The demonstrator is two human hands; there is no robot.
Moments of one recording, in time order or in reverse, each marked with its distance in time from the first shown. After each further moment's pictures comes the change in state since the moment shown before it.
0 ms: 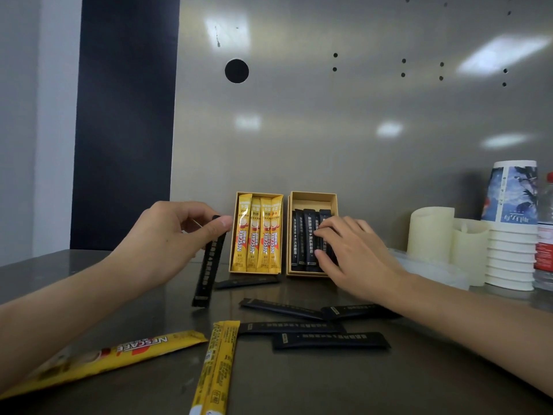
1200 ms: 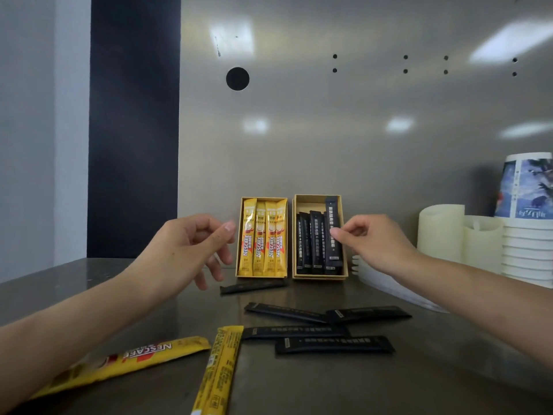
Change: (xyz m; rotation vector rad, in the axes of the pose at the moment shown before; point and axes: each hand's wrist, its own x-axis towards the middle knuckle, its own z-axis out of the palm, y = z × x) left_hand -0.005 0.007 0.010 -0.210 -0.075 -0.083; right_hand 0.015 0.018 -0.017 0.741 -0.023 0.541
